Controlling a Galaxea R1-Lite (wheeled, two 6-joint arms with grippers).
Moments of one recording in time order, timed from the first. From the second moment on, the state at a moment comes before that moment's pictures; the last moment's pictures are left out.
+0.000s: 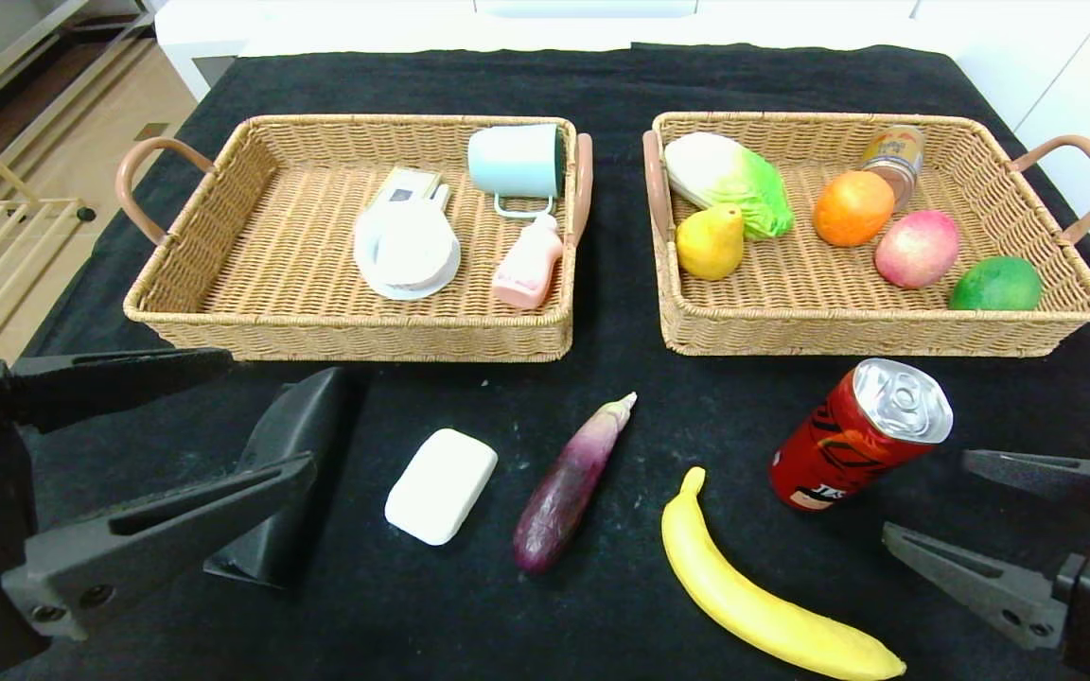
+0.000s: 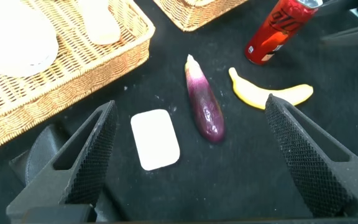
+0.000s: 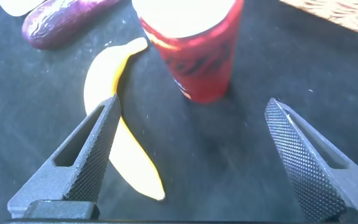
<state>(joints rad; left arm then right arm) -0.43 0.99 -0.75 -0.14 -0.31 0.11 0.50 1.10 -0.56 -0.25 0.06 -0.06</state>
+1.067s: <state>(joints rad) -0.43 0.99 -0.75 -0.14 -0.31 0.11 0.54 1.30 -0.57 -0.52 0.00 -0.06</state>
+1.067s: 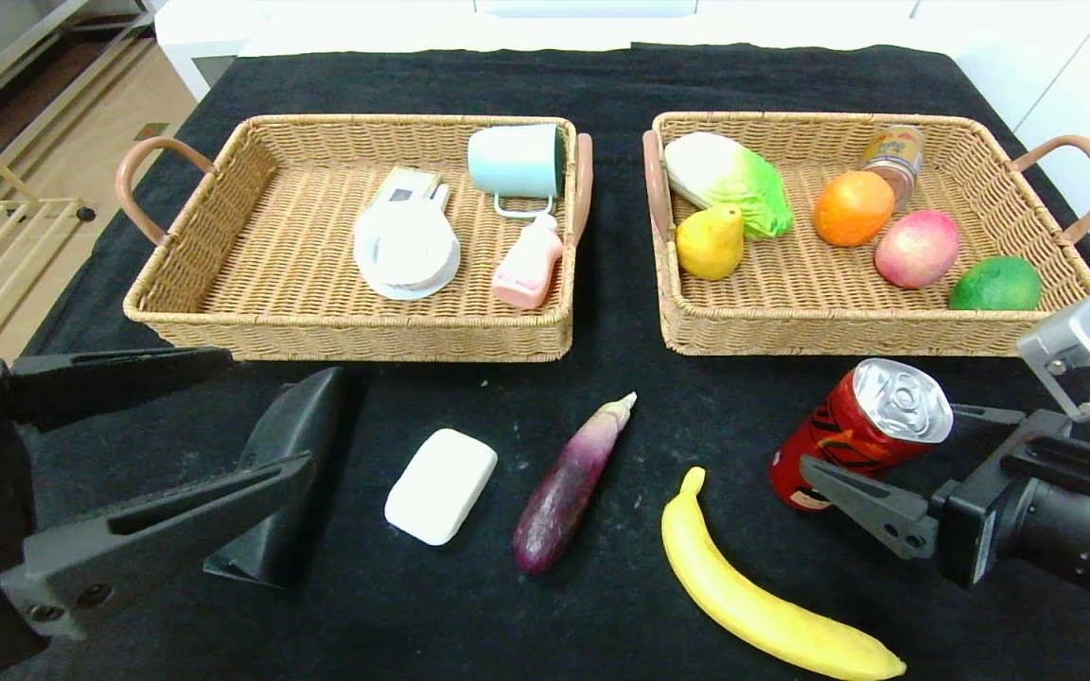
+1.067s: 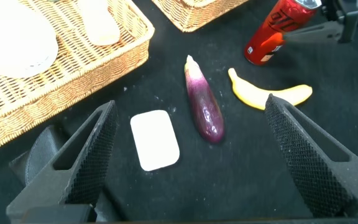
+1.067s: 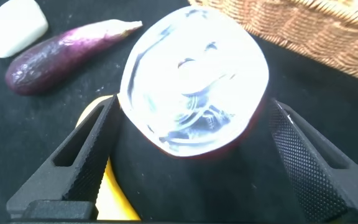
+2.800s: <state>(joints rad) -0.43 0.99 -0.75 -0.14 -0.32 0.13 0.54 1.34 -0.57 -0.56 0.01 -0.06</state>
